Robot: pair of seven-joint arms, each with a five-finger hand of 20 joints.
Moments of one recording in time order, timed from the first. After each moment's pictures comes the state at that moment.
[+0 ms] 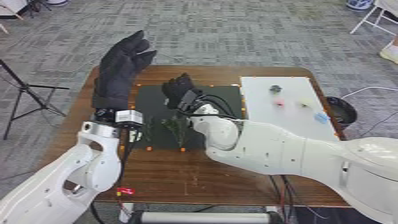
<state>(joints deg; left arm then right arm) 87.0 -41.7 -62.1 -111.7 35.2 14.5 36.2 -30.1 -72.2 -6.4 -73.5 -122.7 29.6 28.1</state>
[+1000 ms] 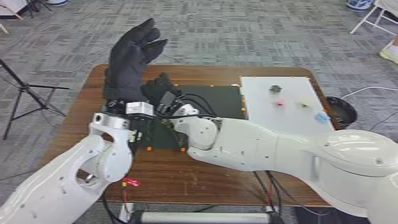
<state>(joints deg) 79.3 -44.1 -55.8 -109.2 34.5 14.1 38.2 -28.4 -81.6 -9.9 -64.7 -123.1 31.8 26.5</state>
